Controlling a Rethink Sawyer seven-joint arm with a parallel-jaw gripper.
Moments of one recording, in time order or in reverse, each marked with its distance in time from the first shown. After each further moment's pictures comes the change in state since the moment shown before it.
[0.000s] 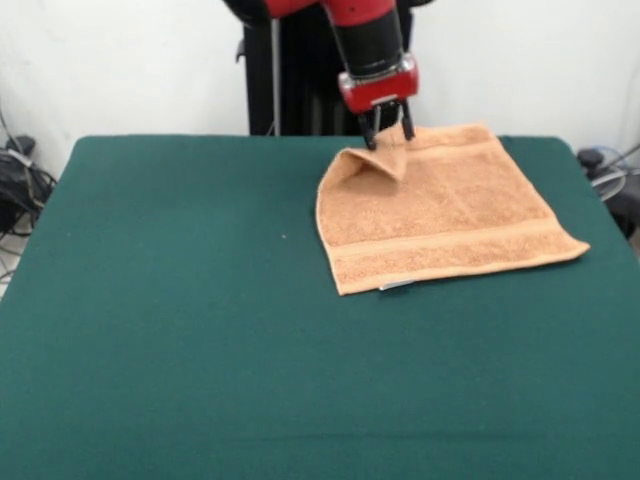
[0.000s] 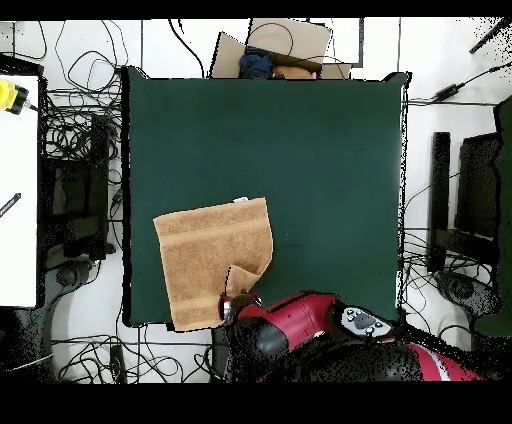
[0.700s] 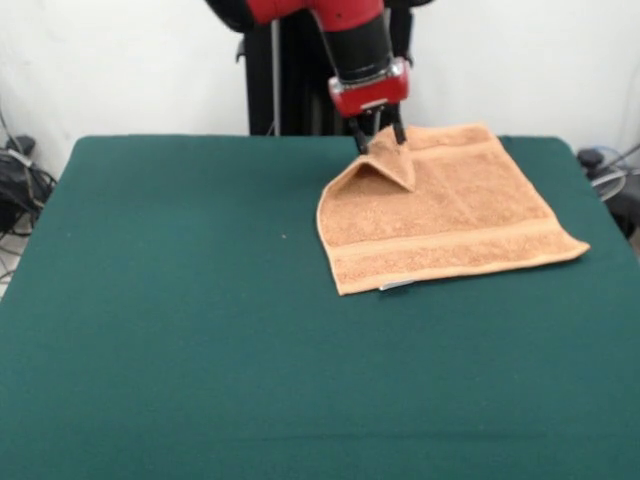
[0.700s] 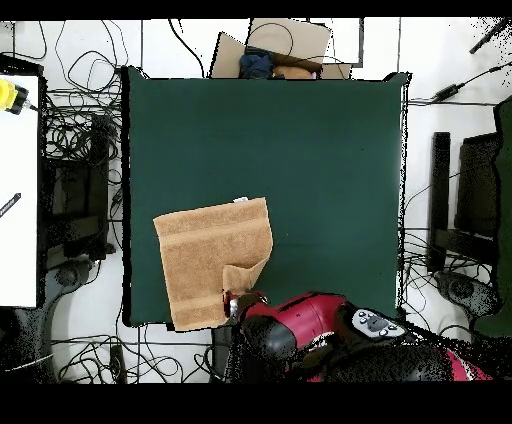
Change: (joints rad) arm -0.062 0.005 0.015 -0.005 -0.005 0.014 0.000
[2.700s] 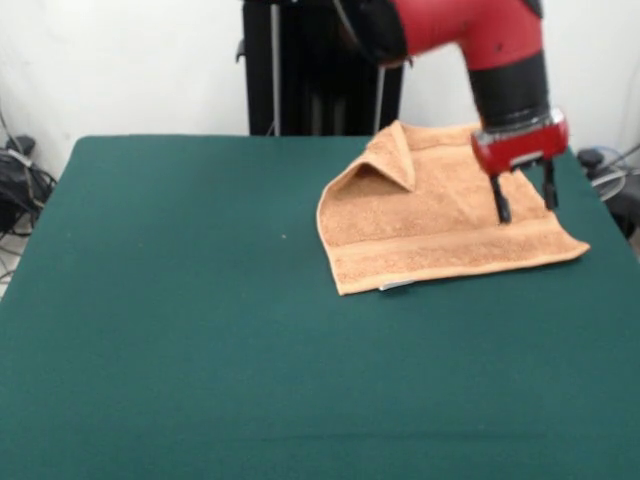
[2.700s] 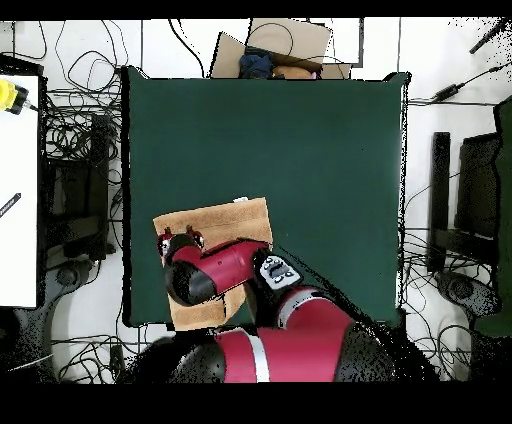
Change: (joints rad) arm 0.404 -0.021 0.016 -0.210 0.375 -0.154 0.000
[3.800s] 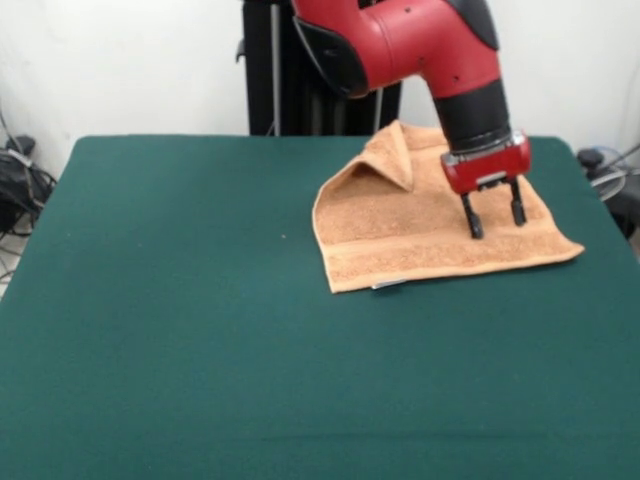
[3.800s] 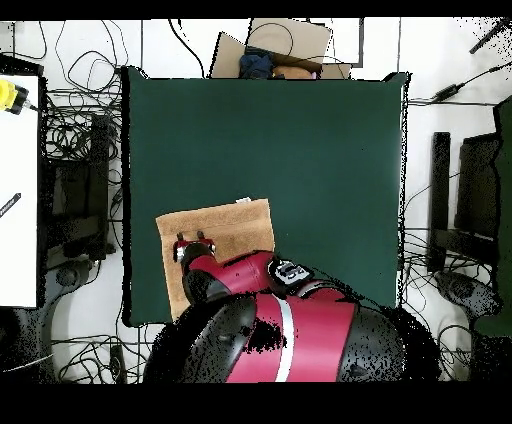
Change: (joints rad) arm -0.041 0.118 -0.046 -0.007 -0.060 -0.136 0.000
